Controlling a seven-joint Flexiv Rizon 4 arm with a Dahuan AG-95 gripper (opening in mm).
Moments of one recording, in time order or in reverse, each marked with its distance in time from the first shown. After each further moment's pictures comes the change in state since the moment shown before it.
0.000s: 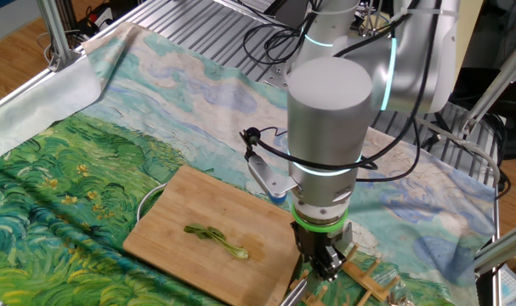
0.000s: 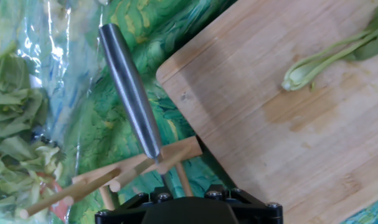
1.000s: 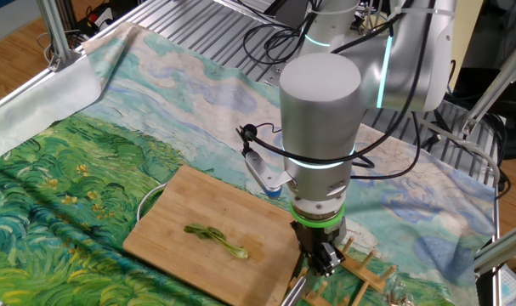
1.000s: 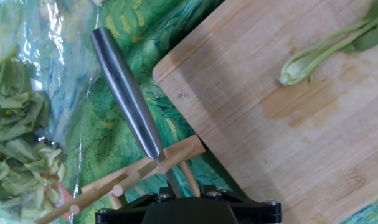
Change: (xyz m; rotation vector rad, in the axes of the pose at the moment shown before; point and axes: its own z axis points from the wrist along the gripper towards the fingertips) arm 0.002 -0.001 0.000 -0.036 0.009 0.007
